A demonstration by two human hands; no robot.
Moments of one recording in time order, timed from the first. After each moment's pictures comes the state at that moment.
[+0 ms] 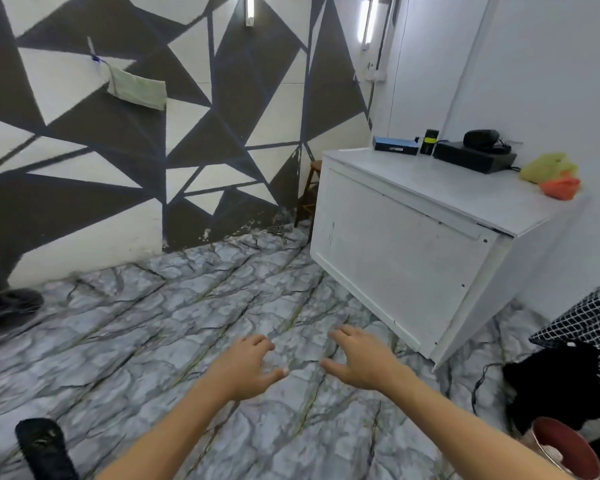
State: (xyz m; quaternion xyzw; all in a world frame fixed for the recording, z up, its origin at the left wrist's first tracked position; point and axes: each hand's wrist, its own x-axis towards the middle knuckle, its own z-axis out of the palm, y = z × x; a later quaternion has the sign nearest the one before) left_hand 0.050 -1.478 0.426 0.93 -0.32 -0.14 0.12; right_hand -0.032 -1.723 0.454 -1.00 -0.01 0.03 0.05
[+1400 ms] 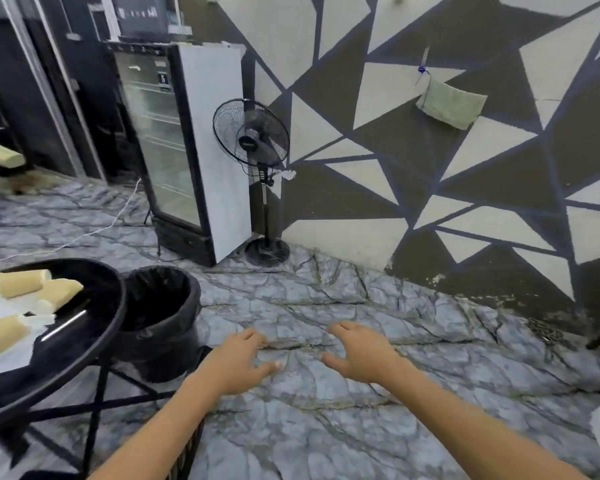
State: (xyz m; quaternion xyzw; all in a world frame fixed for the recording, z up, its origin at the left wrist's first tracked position) left_hand 0.275 -1.330 0.415 0.96 0.19 -0.07 0.19; right_hand 0.455 -1.535 0.442 -0.86 -0.51 0.10 0.02
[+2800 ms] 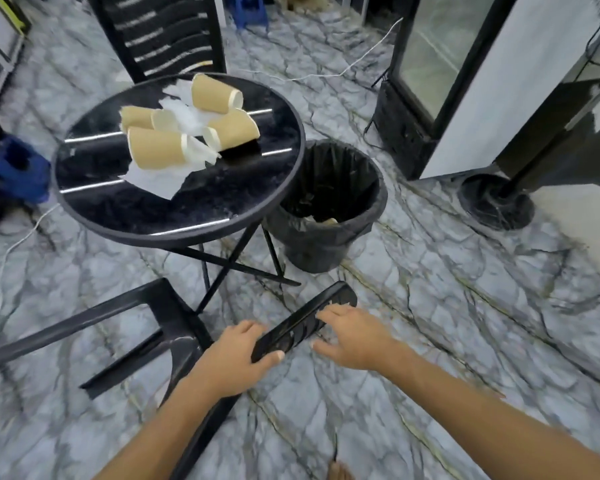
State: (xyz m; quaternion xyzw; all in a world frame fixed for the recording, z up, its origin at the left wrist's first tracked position) left_hand 0.200 -1.131 0.151 0.74 0.59 -0.03 0.33; right_hand 0.457 -1.104 0.167 -0.52 -0.82 0.23 -0.06
